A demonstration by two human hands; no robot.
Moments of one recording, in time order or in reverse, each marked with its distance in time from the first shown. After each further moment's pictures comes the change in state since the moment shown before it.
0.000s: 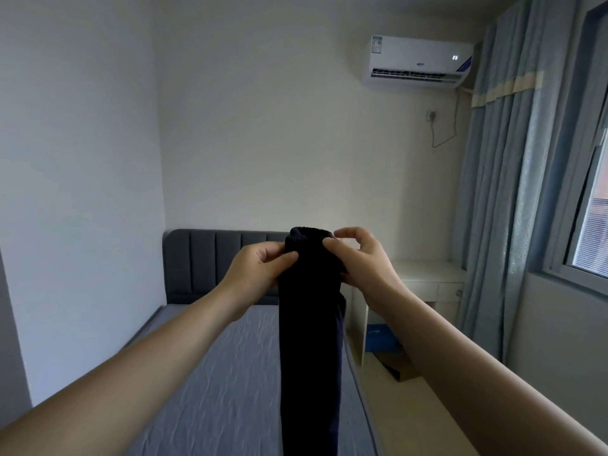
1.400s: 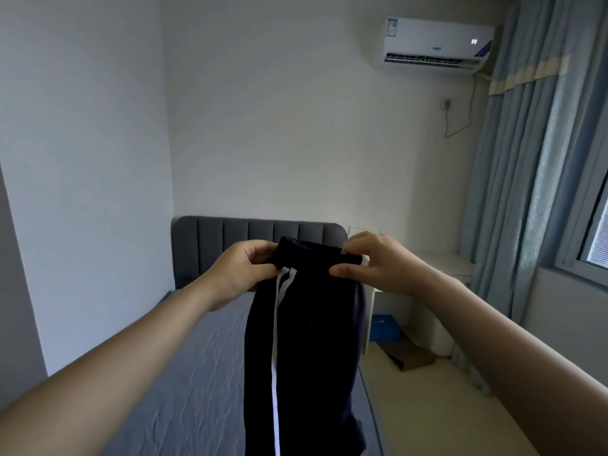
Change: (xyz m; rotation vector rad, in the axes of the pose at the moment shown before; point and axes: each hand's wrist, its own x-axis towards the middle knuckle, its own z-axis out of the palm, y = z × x) left_hand -0.002 -0.030 -0.043 0.065 -0.144 -0.062; right_hand 0.028 0.017 -0.033 -0.833 -0.437 -0.614
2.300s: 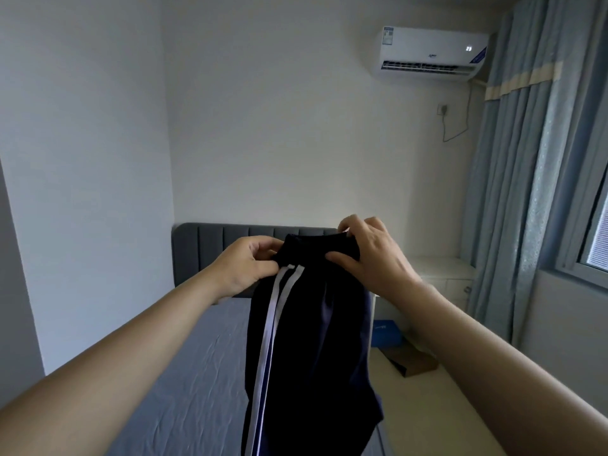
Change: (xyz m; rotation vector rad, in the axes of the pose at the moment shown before) left_hand 0.007 0.017 -0.006 0.132 -0.001 0.070; right_hand 0.011 -0.005 0.013 -0.209 0.342 0.105
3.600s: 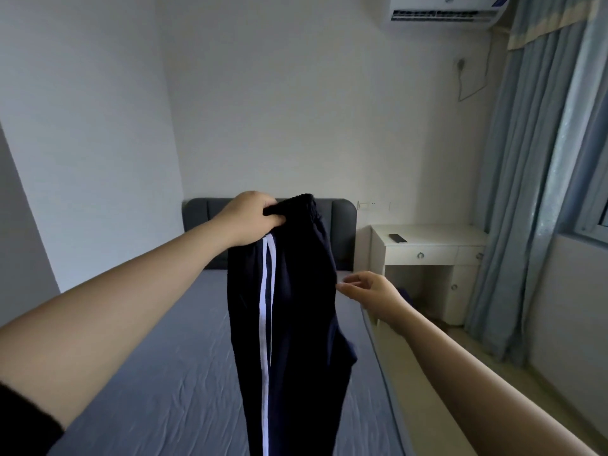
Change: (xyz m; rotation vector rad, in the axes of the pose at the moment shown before) left_hand 0.031 0.010 -0.003 0.797 0.159 -0.058; right_hand -0.090 0.030 0.070 0.745 -0.392 0.671
